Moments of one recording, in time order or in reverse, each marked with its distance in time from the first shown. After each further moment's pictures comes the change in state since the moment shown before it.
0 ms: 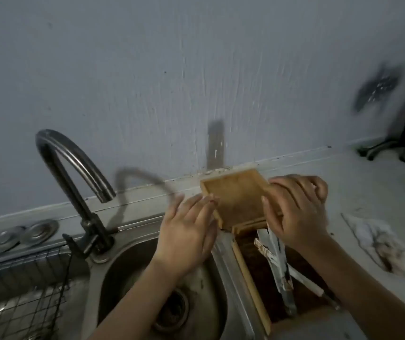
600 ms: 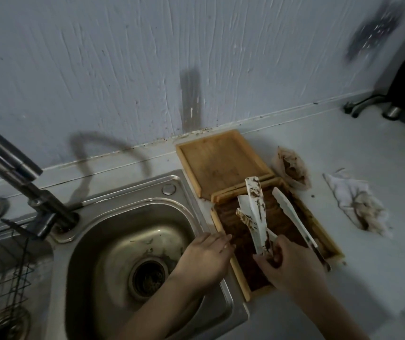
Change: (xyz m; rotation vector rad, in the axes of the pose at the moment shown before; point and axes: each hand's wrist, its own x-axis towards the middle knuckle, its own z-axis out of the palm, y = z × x) left_hand -0.059 0.049 0.107 -0.152 -0.431 0.311; right_hand -0.143 -0.019 -0.018 0.045 -0.997 0.805
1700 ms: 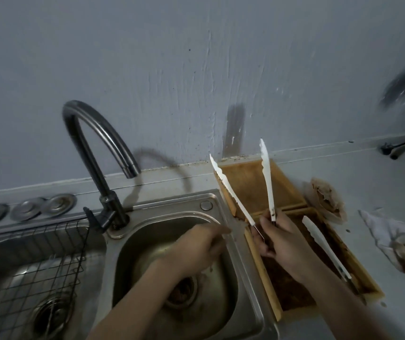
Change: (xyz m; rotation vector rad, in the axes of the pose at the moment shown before) left_hand -0.039 -0.057 -0.084 -0.479 -0.002 -0.420; right_hand 0.019 -0.116 -0.057 1.107 -0.379 -0.092
